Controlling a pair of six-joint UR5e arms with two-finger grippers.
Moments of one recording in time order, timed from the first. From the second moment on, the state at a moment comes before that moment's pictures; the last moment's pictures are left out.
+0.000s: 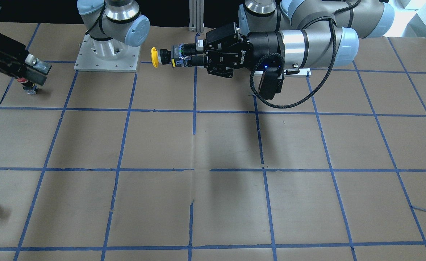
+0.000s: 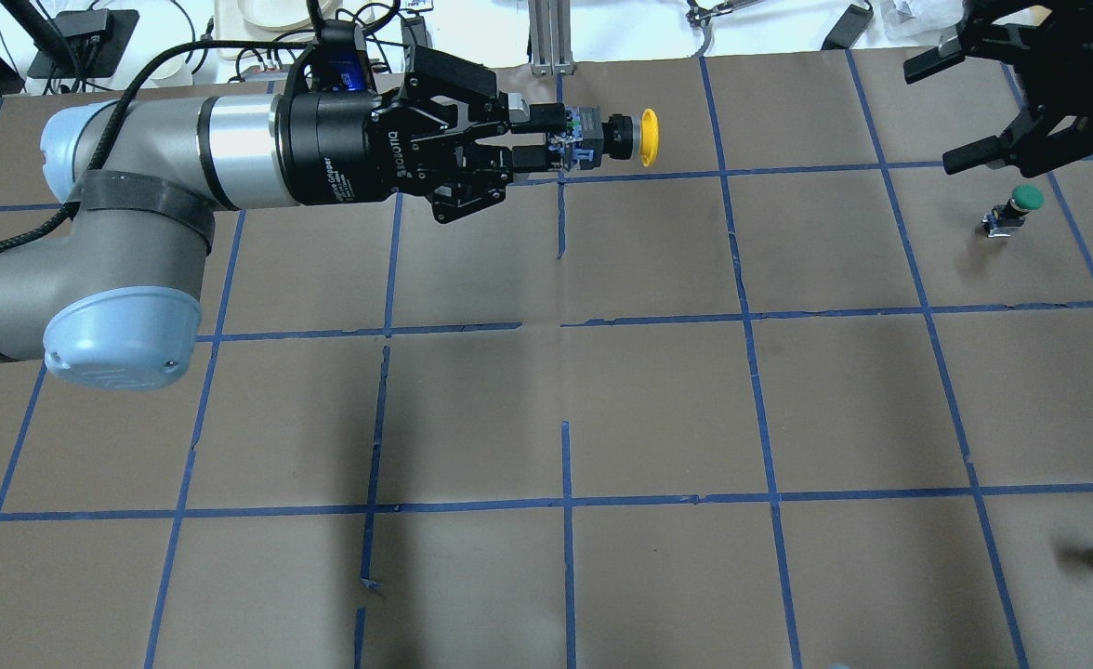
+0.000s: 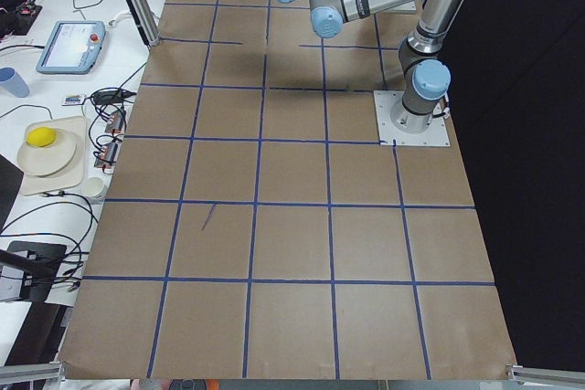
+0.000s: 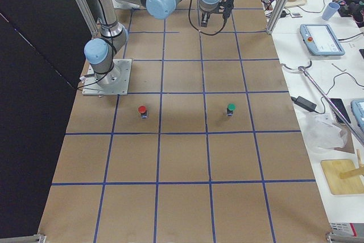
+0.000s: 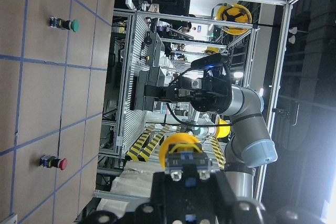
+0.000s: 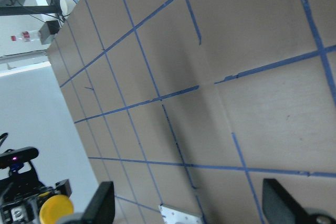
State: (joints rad) left arm -1.53 -1.58 -1.94 -1.12 0.06 -0.20; right arm 1.06 -1.57 1.49 -0.97 -0.73 -0.32
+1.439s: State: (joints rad) left arm -1.52 -1.57 -1.93 -1.12 0.06 -0.20; right arm 1.29 -1.50 1.52 -0.78 -0.36 -0.51
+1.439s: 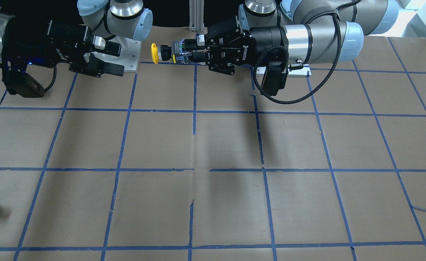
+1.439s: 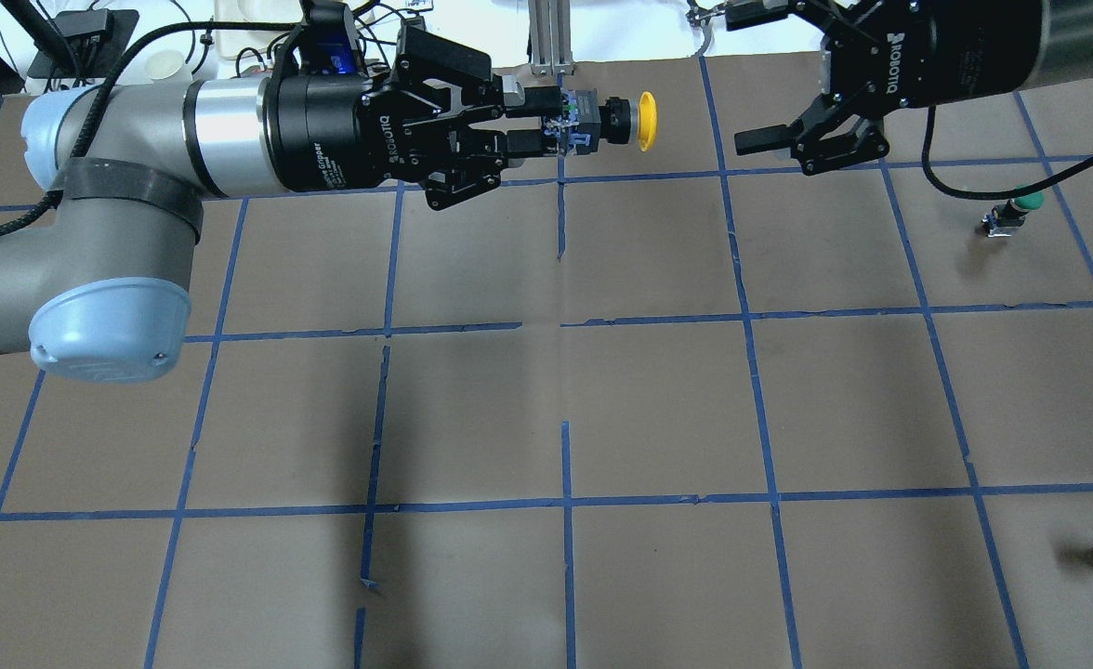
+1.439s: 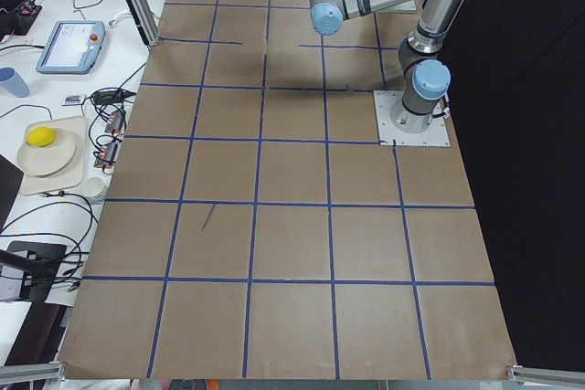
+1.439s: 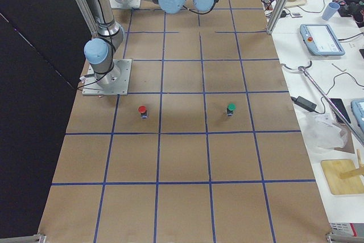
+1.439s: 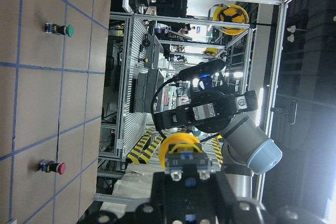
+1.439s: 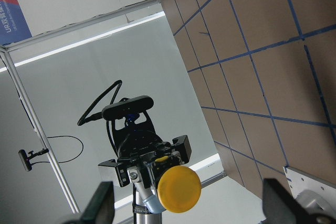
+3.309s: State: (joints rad) left arm -1.52 -1.57 -1.93 -1.07 0.07 -0.21; right arm 1.39 -1.50 1.61 -0.79 -0.19 -0.40
